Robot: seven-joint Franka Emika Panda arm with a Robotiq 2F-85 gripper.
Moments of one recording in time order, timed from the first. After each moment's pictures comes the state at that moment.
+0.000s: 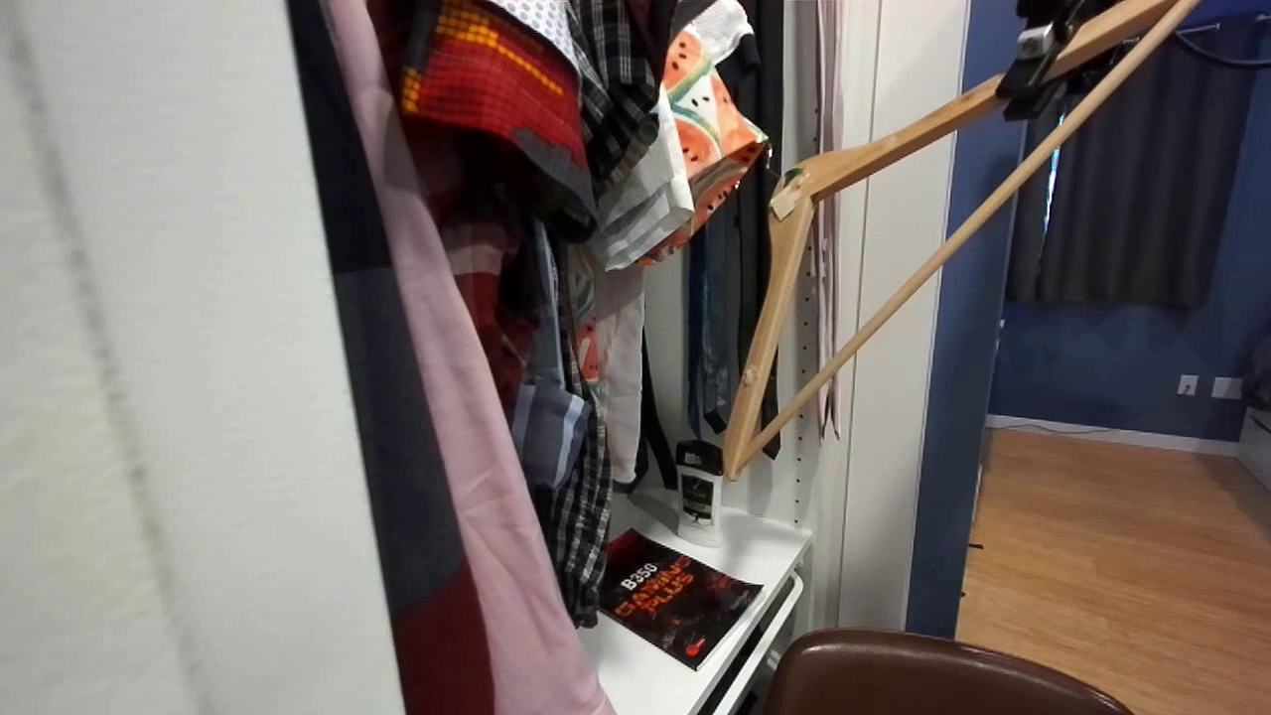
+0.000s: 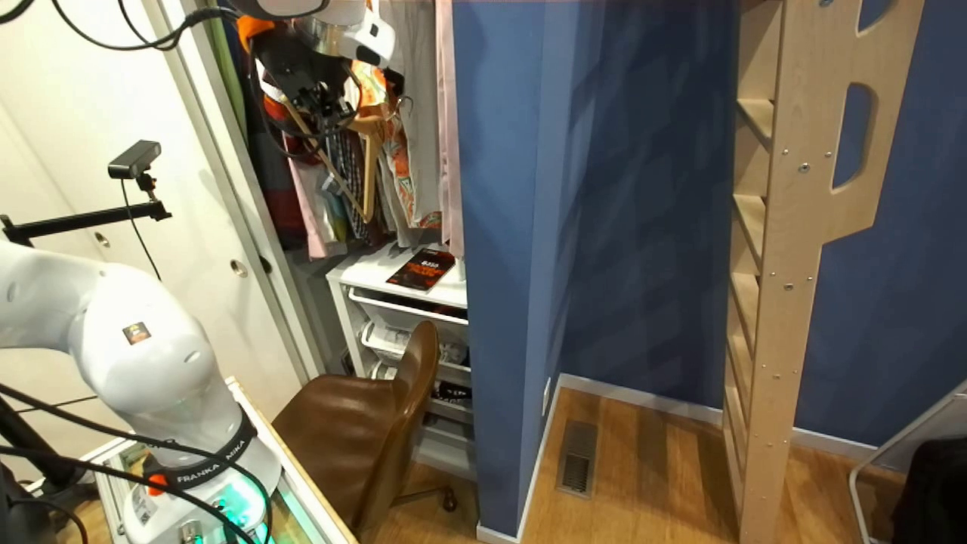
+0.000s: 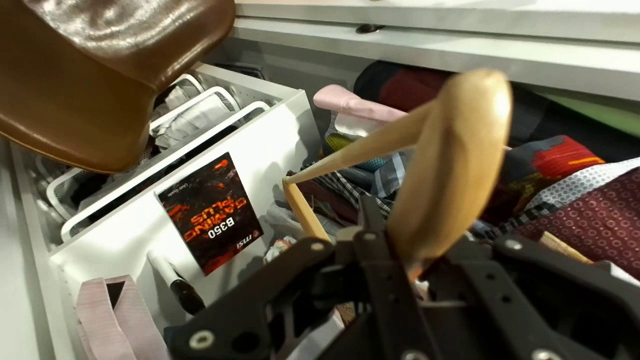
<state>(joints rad) 0.06 -0.70 -0.07 -2.32 0.63 1.72 -0.06</state>
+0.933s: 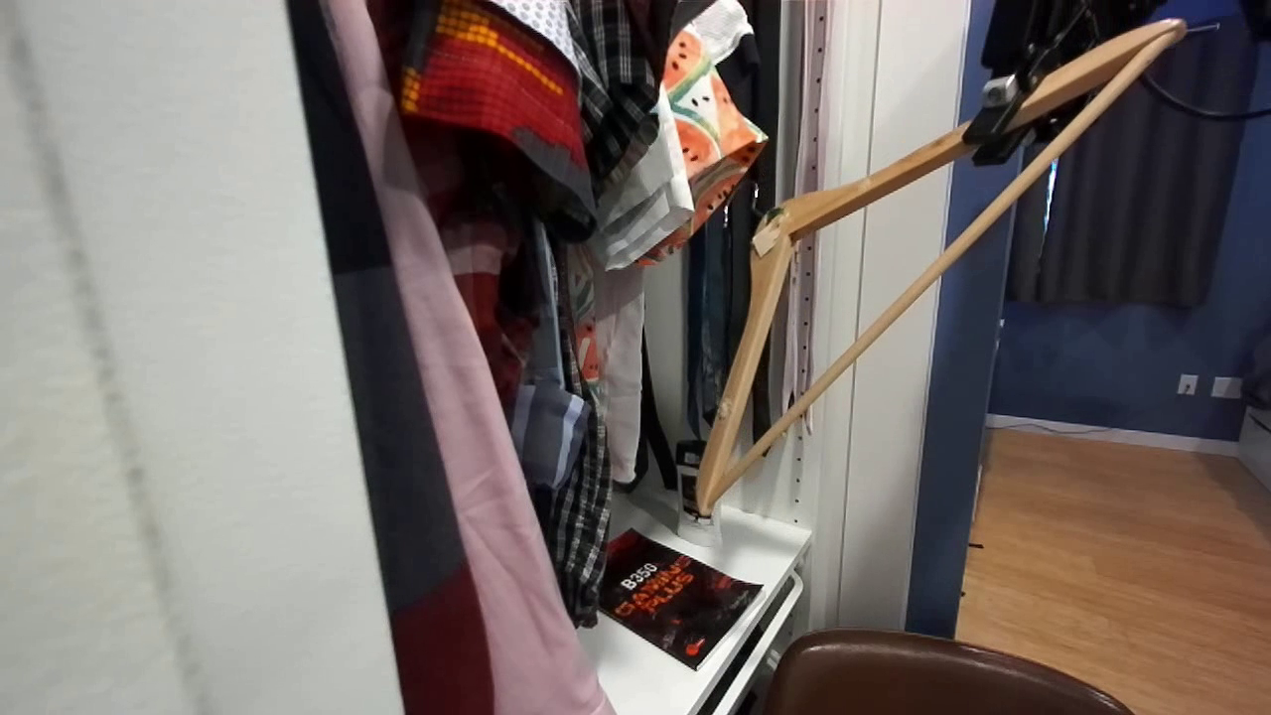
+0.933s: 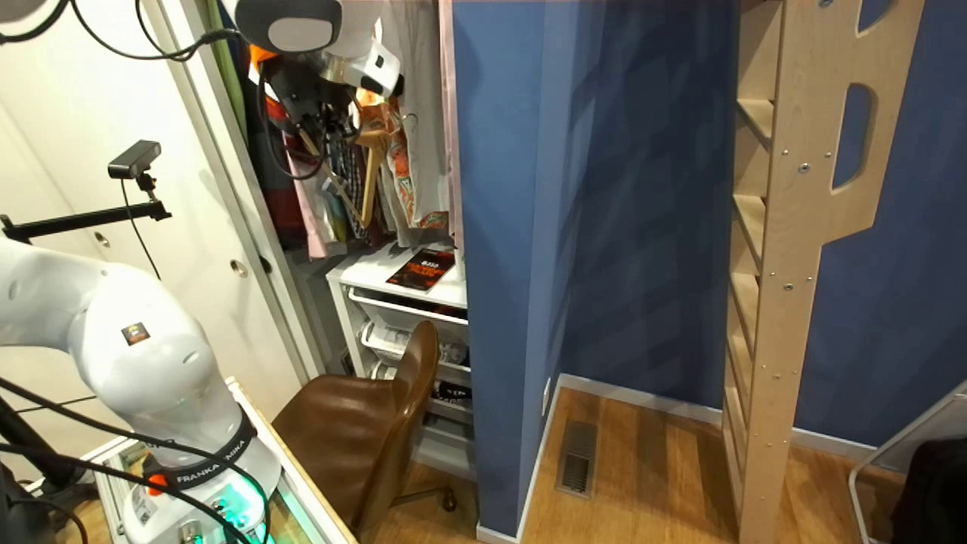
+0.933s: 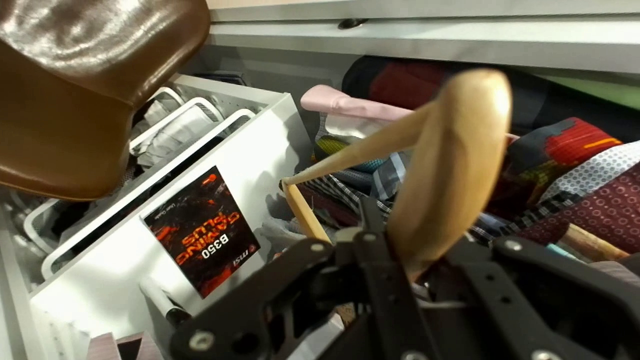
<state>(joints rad) 0.05 -0.67 -0.05 -2.40 0.72 1.79 -0.05</state>
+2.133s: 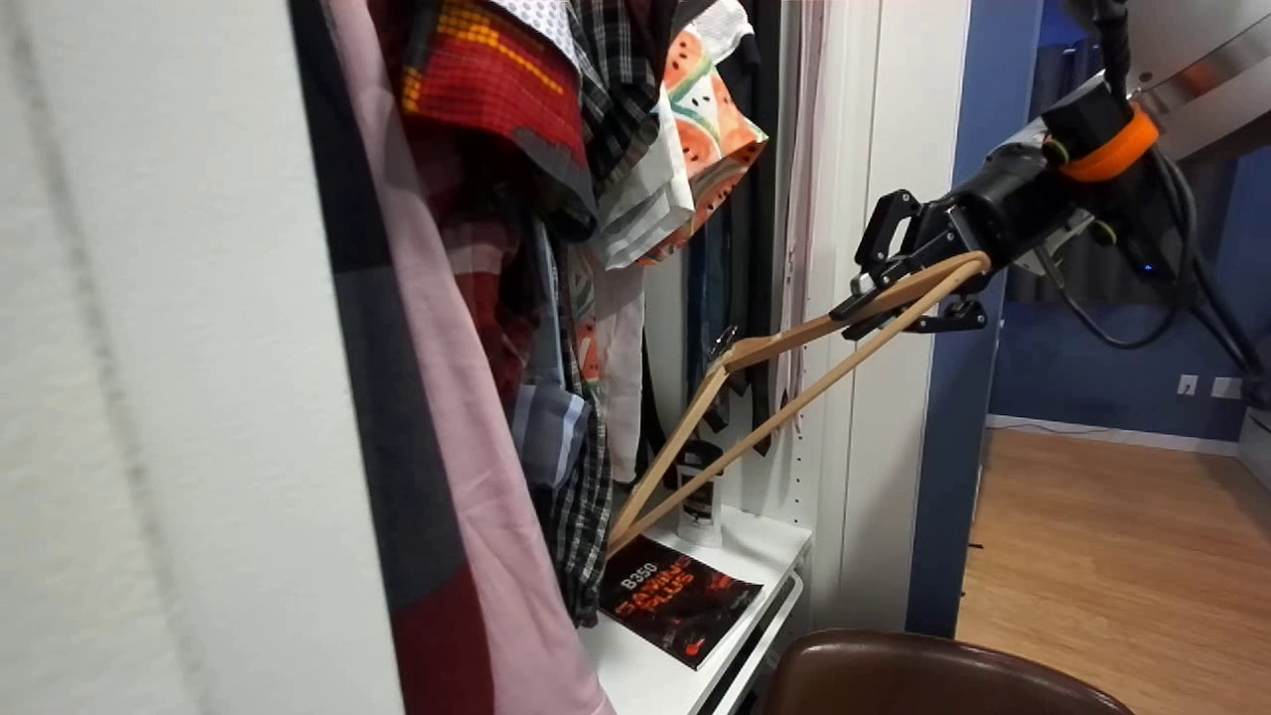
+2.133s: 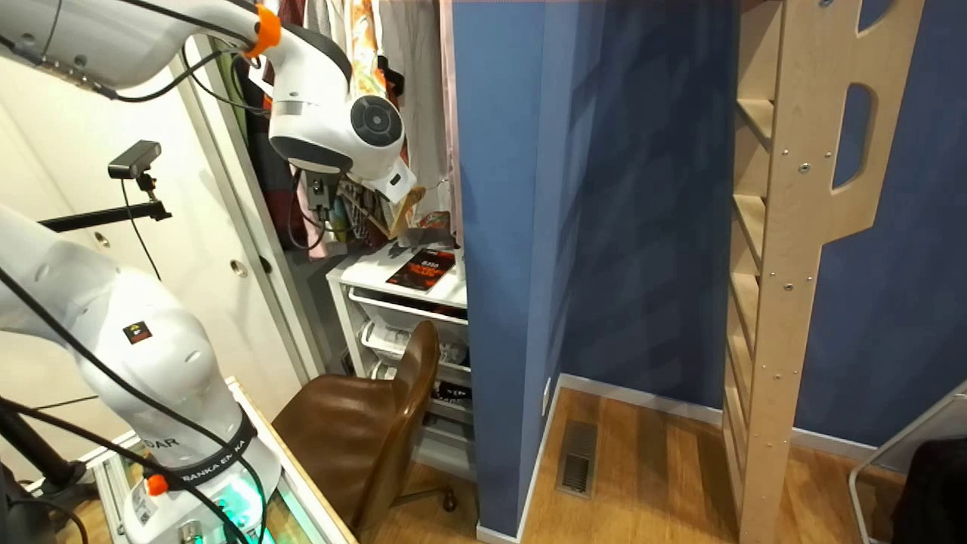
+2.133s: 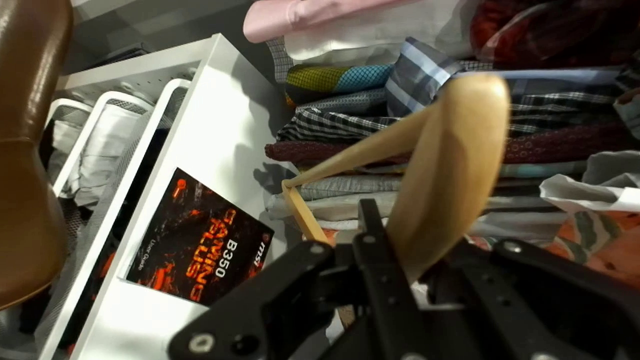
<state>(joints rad) 0.07 -0.49 0.06 -2.65 1.28 2.25 -0.17</state>
